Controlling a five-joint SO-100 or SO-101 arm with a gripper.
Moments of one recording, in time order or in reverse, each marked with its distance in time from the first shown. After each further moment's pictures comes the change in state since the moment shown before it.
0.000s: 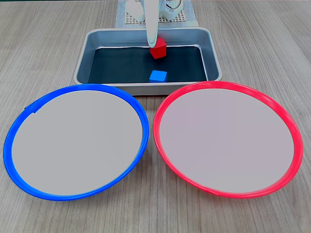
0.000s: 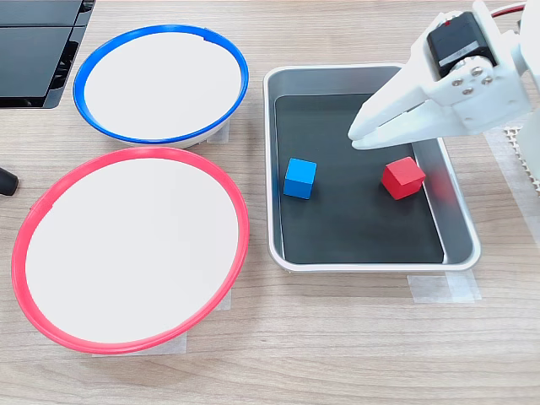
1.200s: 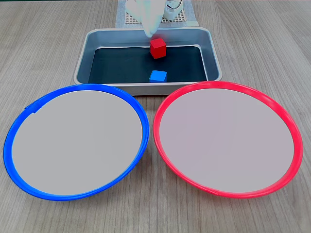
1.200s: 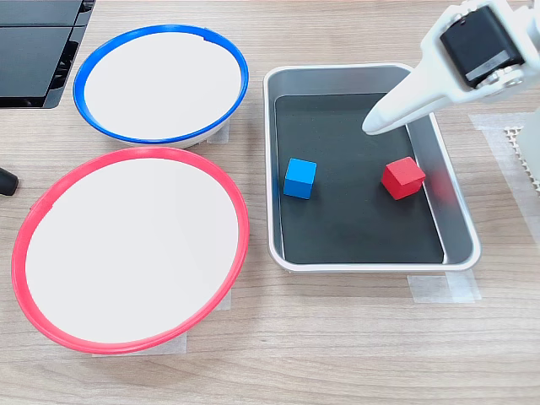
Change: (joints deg) arm -2.0 -16.9 -13.5 5.4 -34.4
